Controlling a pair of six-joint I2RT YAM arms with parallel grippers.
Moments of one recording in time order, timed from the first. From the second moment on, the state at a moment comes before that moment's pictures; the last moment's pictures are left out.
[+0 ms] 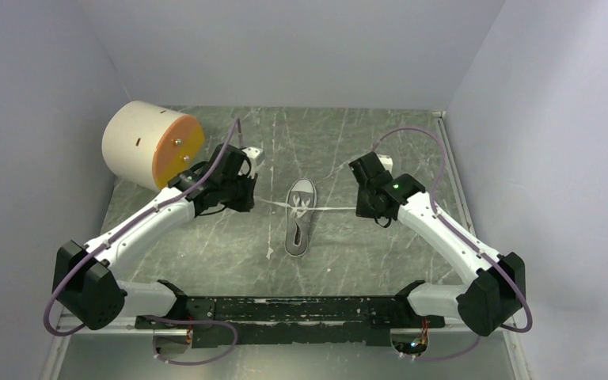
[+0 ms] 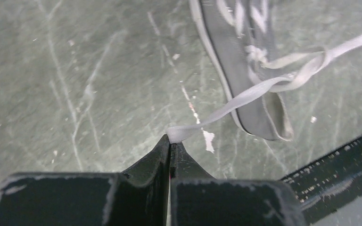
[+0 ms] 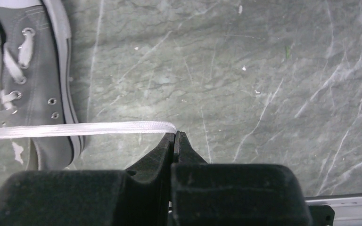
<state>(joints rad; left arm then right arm) -0.60 1.30 1.05 -0.64 0.08 -0.22 0.56 1.24 1.05 -0.91 0.30 0.59</state>
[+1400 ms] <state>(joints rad) -0.44 1.55 0.87 -0.67 -0.13 -0.41 0.14 1.37 0.69 -0.57 0.20 0.71</state>
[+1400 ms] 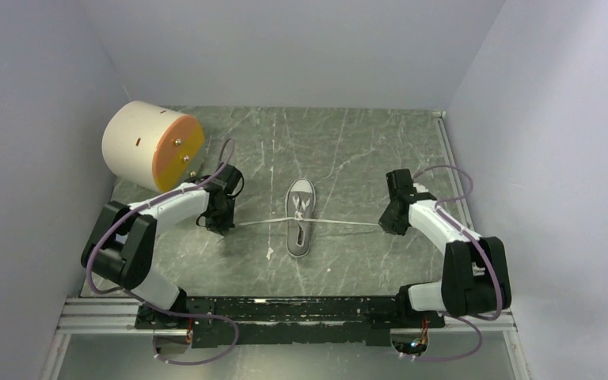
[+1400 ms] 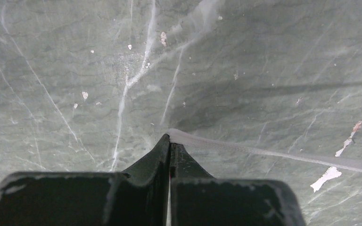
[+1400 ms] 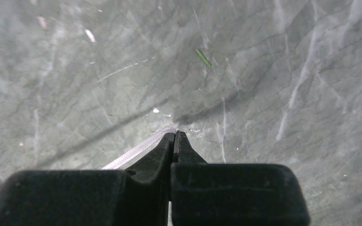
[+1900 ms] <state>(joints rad) -0.44 1.57 0.86 -0.66 -0.12 -0.40 0.14 1.20 0.68 -0.54 0.24 0.59</state>
